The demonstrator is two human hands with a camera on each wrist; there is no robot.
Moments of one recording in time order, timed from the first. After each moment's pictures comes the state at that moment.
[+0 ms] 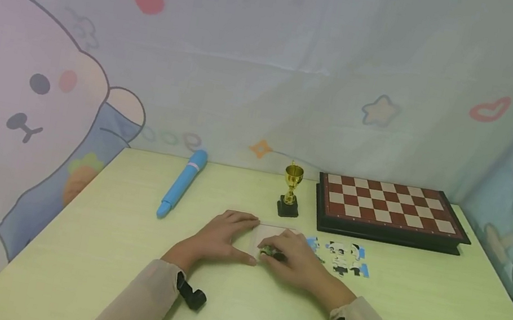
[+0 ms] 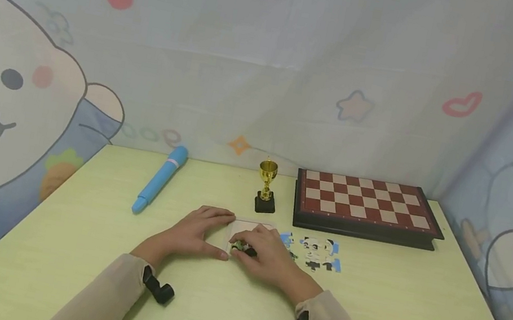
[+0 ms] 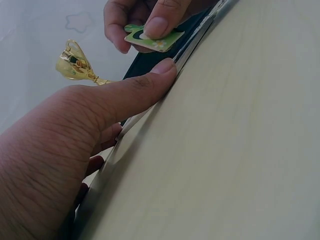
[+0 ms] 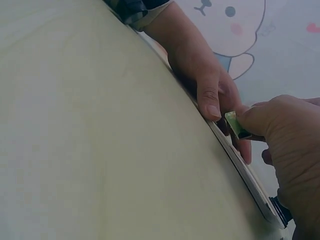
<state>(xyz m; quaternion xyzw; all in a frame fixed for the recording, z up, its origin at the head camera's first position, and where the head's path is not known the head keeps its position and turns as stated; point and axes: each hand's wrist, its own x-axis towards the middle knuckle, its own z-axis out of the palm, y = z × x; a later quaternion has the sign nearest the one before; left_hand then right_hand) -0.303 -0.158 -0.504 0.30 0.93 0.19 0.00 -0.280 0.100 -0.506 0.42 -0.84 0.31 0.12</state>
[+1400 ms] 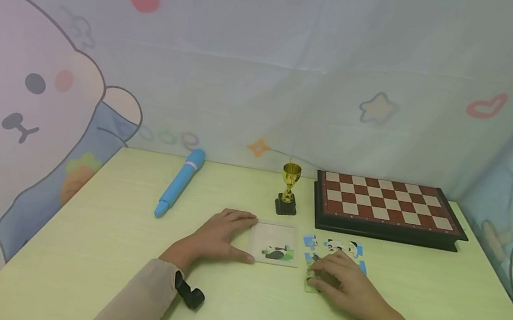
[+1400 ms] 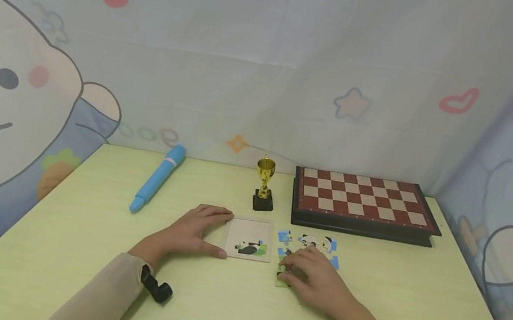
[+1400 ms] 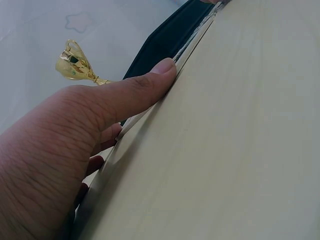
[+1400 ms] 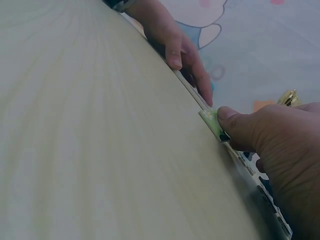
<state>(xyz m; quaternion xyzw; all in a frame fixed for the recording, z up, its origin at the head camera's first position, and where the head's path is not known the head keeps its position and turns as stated) -0.302 -0.155 -0.502 0.29 0.94 0.18 0.01 -0.245 0.203 -0.514 0.42 -0.83 0.32 0.16</state>
